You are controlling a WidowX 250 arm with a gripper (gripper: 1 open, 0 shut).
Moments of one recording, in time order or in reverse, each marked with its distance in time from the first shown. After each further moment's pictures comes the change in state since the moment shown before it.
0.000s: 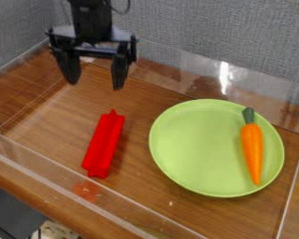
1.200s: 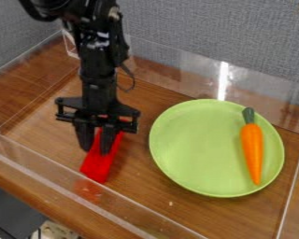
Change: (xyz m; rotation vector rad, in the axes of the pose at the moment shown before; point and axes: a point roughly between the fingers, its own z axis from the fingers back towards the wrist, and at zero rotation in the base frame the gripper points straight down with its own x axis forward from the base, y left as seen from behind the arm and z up) arm -0.036 -0.004 -0.084 0.064 0.179 -0.010
